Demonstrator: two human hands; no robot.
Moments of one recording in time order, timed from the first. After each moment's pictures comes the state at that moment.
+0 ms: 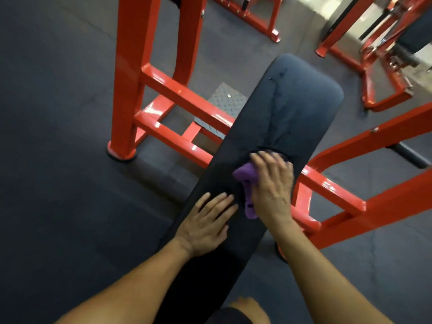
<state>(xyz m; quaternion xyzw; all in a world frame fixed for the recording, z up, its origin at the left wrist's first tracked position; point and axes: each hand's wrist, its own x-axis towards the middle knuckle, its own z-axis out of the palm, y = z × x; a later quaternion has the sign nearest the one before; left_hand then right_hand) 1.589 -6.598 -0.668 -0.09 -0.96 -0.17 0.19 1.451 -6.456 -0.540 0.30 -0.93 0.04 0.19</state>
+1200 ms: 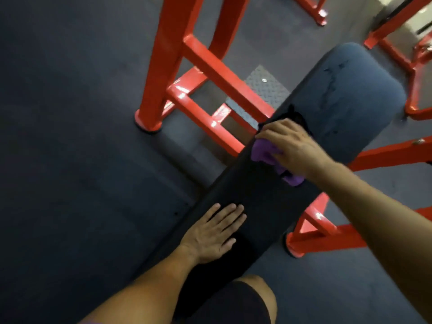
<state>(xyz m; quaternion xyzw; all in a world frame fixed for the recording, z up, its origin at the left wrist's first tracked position) 1.633 -6.589 -0.701 -0.08 -0.98 -0.15 0.11 1.371 -6.524 -0.484 0.59 -0.80 -0.02 -0.02</state>
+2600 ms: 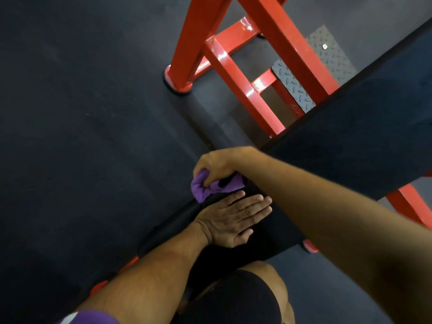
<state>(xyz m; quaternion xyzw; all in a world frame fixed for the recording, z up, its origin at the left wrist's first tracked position) 1.642 -6.594 -0.736 -0.09 -0.96 -0.17 0.18 1.484 -6.679 -0.660 0.57 -0.57 -0.18 -0.57</state>
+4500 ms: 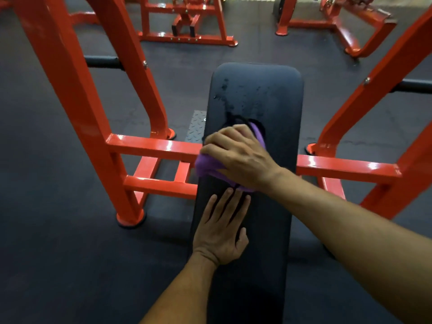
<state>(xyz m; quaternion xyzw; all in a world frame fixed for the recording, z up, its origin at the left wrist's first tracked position) 1.471 -6.607 -0.642 -0.17 -0.96 -0.11 0.18 1.331 -6.501 -0.495 0.50 -0.83 0.08 0.25</state>
